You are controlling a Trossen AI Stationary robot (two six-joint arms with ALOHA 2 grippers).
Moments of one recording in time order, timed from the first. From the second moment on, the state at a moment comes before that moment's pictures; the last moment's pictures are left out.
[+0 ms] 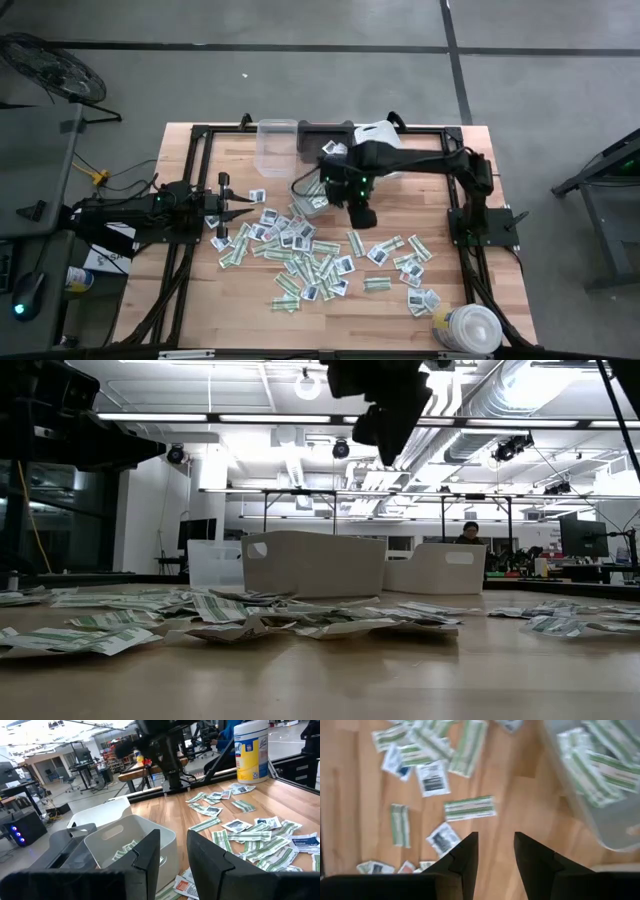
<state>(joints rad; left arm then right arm) 0.04 0.02 0.01 0.00 0.01 0.26 -0.08 1.93 1.87 -1.39 -0.21 -0.23</state>
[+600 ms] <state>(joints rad) 0.04 0.02 0.01 0.00 0.01 0.26 0.23 1.71 1.23 -0.83 -0.04 -0.11</state>
